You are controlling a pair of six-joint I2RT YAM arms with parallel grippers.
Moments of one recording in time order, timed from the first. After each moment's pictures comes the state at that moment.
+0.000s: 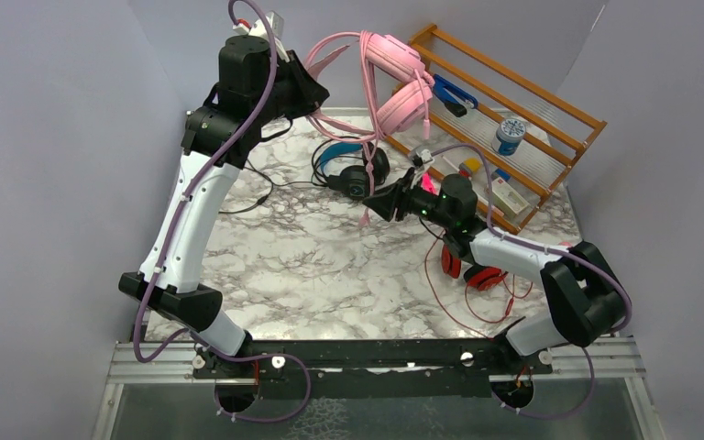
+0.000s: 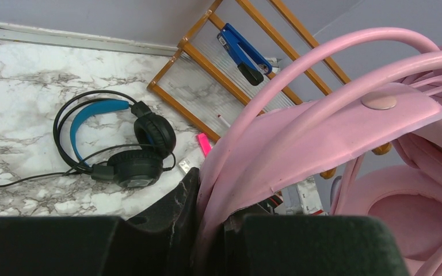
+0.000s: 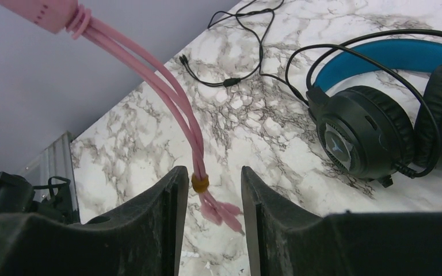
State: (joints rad) left arm -0.39 1.57 2.07 -0.77 0.11 -0.59; right arm 0.56 1.47 0.72 0.71 -0.48 0.37
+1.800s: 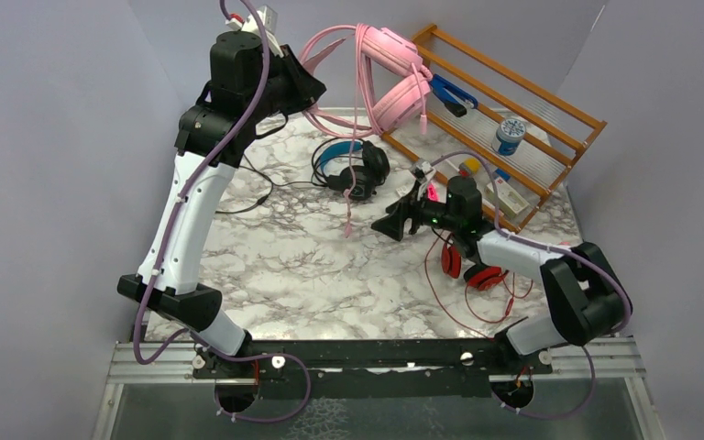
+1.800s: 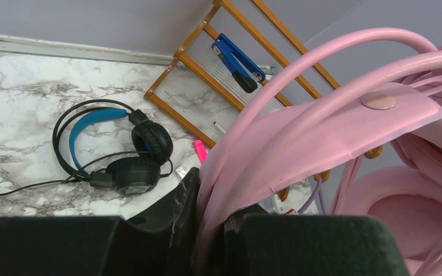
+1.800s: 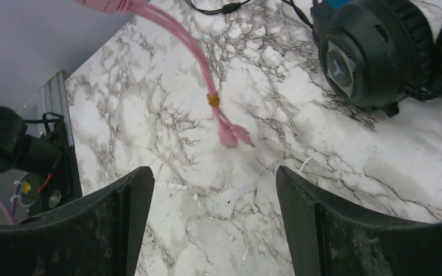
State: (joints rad) left arm -0.37 1.57 2.10 -0.76 0.13 -0.59; right arm 0.46 1.44 0.66 0.53 -0.64 0.27
